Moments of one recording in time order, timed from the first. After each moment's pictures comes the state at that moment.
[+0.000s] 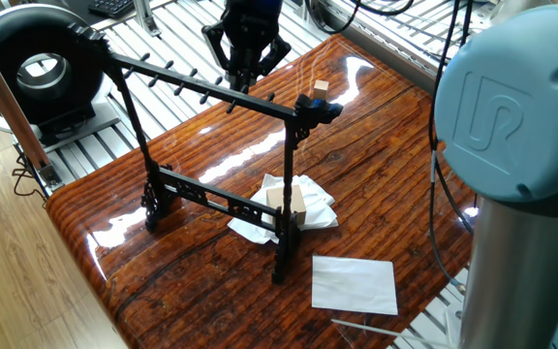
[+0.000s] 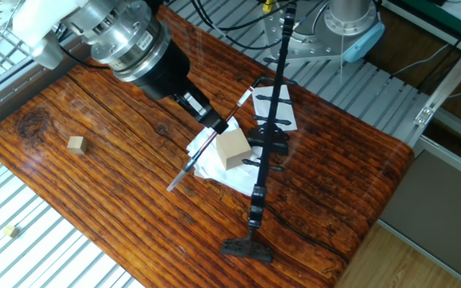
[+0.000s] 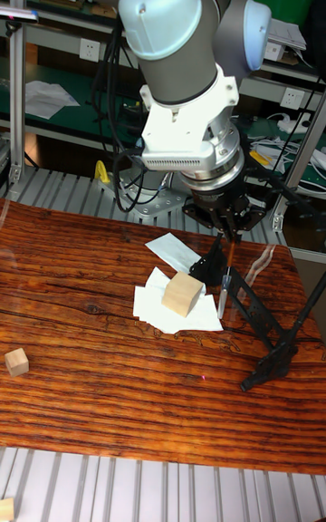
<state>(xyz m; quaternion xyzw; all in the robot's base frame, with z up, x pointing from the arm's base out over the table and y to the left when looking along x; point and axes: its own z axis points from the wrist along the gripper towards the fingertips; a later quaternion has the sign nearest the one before) 0.535 0.126 0.252 -0.16 -0.94 -0.23 0.18</state>
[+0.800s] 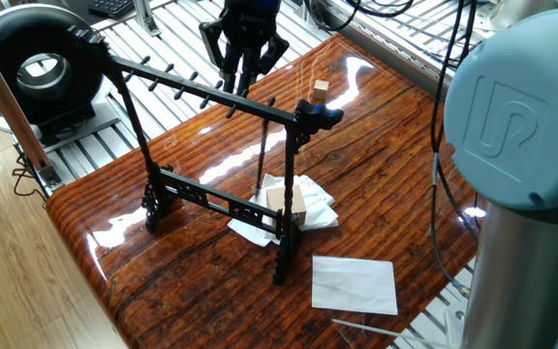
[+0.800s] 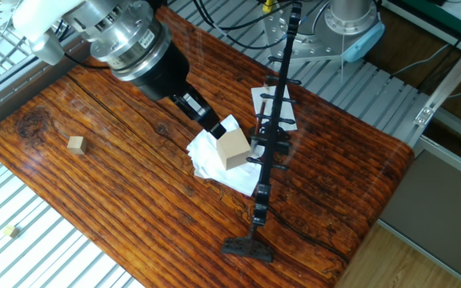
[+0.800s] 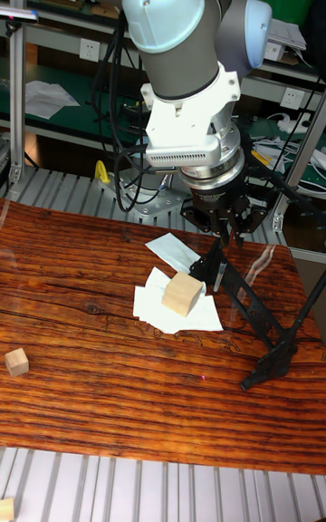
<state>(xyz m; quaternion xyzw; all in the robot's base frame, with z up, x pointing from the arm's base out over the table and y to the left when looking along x) 0.543 0.124 0.249 -0.13 -0.95 -0.23 0.15</state>
